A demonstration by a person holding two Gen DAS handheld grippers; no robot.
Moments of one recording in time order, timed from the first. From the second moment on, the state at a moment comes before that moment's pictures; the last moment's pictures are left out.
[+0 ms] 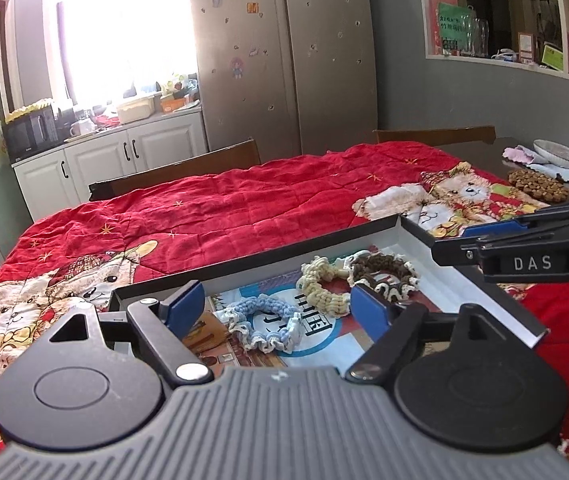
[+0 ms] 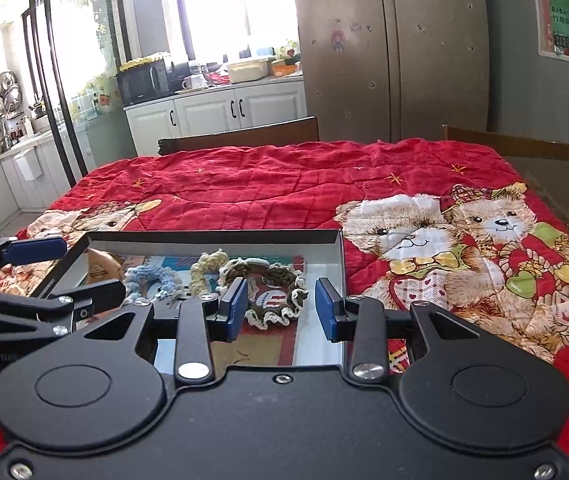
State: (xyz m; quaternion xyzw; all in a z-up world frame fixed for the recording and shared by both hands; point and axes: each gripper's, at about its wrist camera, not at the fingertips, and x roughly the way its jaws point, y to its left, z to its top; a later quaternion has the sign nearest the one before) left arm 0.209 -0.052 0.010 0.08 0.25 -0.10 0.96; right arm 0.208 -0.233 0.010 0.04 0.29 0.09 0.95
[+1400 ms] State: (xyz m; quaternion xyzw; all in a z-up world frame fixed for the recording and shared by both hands) left arm 0.063 -0.034 0.013 0.07 0.23 -0.14 0.96; right arm 0.052 -0.247 0.005 0.00 0.28 0.13 0.95
